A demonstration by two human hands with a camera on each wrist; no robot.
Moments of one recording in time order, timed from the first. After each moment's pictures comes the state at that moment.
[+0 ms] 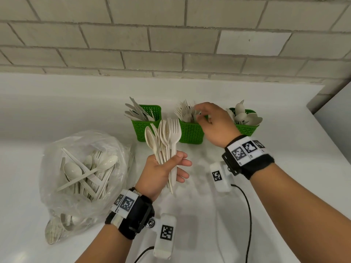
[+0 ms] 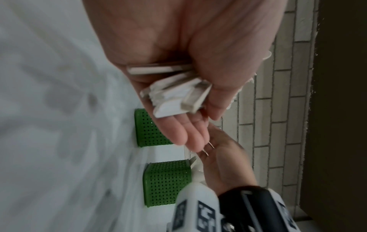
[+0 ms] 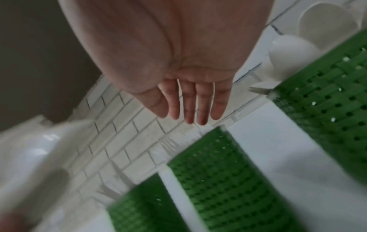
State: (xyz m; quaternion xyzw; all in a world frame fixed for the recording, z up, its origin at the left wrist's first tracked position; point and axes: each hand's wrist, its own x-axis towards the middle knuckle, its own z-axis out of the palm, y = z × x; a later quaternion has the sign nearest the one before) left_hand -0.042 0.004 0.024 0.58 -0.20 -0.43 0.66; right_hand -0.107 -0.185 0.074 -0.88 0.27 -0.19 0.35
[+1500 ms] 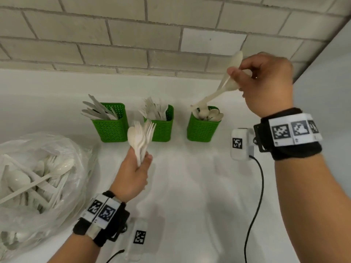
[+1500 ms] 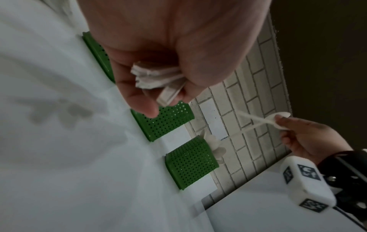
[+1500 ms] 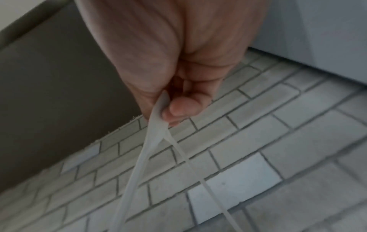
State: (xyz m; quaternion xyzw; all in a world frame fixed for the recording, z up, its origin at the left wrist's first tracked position) left_hand -0.056 -0.012 0.008 0.72 -0.34 -0.27 0.54; right_hand -0.207 -0.245 0.176 -0.82 0.32 -0.42 0.21
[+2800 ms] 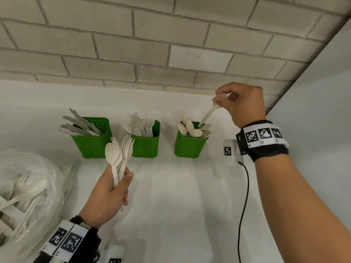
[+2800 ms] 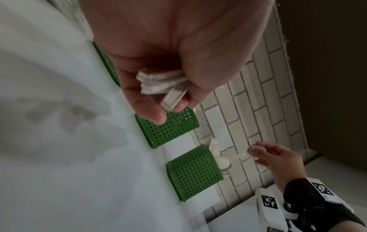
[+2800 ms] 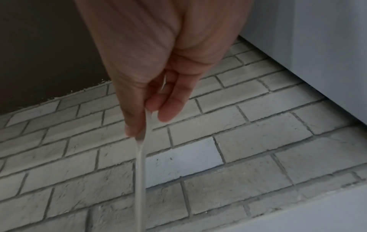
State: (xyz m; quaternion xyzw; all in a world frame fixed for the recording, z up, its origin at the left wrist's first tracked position) left_hand -0.049 -0.014 0.011 0.74 -0.33 -0.26 0.52; right_hand -0.204 -0.311 0.142 -0.85 0.33 -0.38 0.17
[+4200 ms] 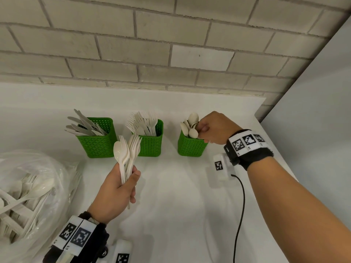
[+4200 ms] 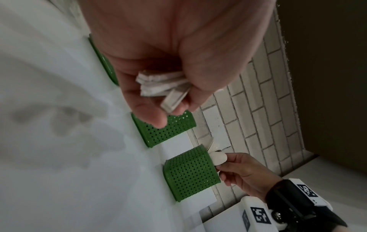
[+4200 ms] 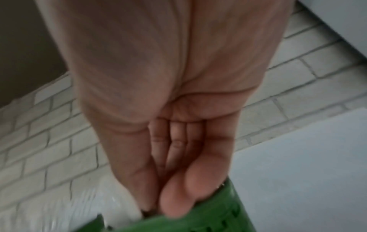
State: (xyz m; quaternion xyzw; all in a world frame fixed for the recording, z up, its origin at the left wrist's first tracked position) left_hand -0.052 -0.017 0.018 0.73 -0.33 -0.29 0.53; right_hand -0.186 -0.292 0.094 -0.89 0.34 -0.02 0.29
